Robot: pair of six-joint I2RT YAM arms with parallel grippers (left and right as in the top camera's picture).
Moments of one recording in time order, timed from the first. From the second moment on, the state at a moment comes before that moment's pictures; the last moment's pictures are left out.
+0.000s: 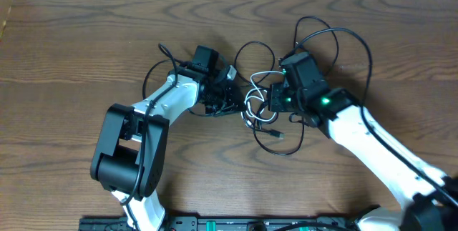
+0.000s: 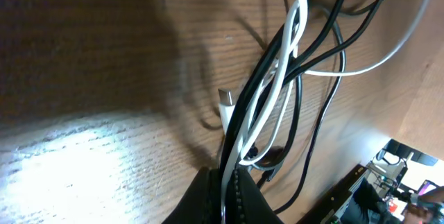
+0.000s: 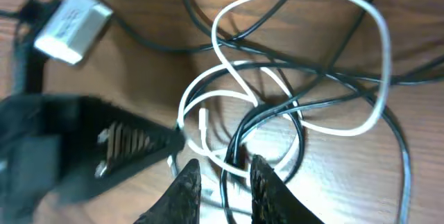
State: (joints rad) left arm -0.33 1.90 1.12 -0.55 0.69 -0.46; right arm 0.53 1.52 1.03 -0.48 -0.11 0.59
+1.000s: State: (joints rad) left arm -0.33 1.90 1.12 -0.57 0.69 -0.46; right arm 0.61 1.85 1.03 -0.32 -0.05 0.89
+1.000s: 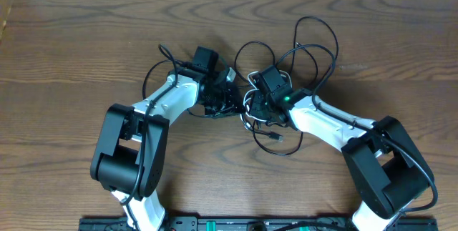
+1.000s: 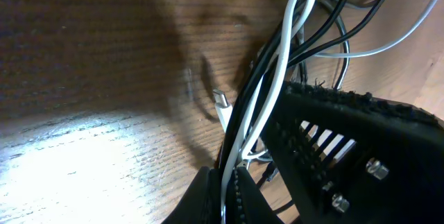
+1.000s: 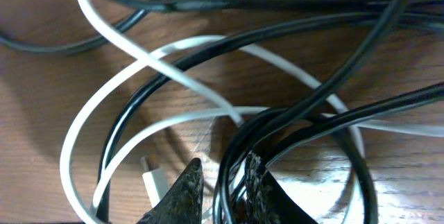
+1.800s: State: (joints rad) left arm -0.33 1.90 1.12 -0.57 0.69 -0.46; right arm 0.60 1.81 1.03 -0.33 -0.06 0.87
